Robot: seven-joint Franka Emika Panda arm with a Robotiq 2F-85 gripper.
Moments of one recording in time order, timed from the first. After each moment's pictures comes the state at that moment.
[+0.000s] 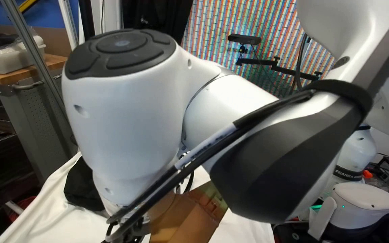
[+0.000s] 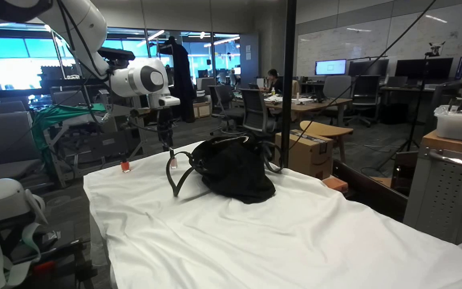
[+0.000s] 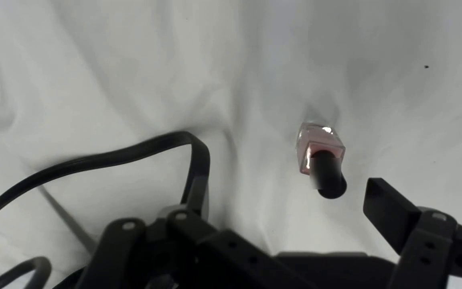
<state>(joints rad) 0.46 0.53 0.17 -1.70 -0.27 2.15 1.23</state>
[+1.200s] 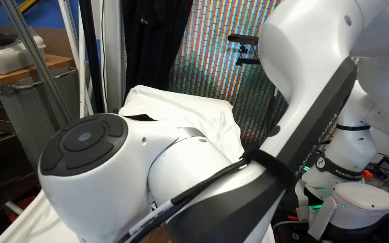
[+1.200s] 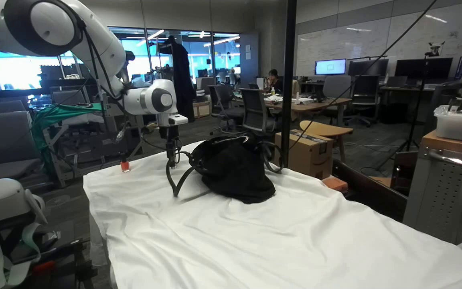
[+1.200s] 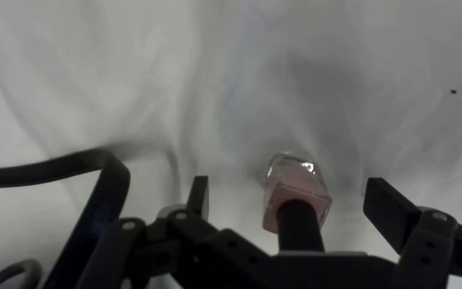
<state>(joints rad) 0.48 0.73 0.15 -1.56 -0.23 2.19 1.10</state>
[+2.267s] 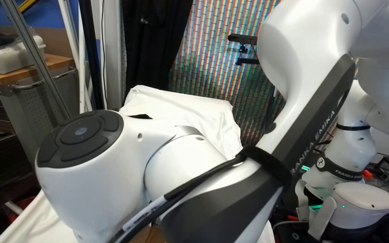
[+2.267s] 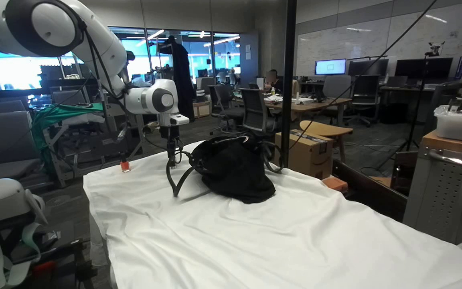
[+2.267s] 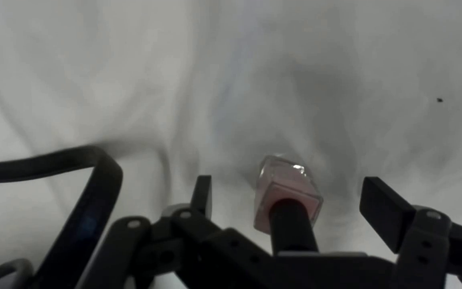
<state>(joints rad) 0.48 0.74 0.15 -1.55 -0.19 2.19 1.03</state>
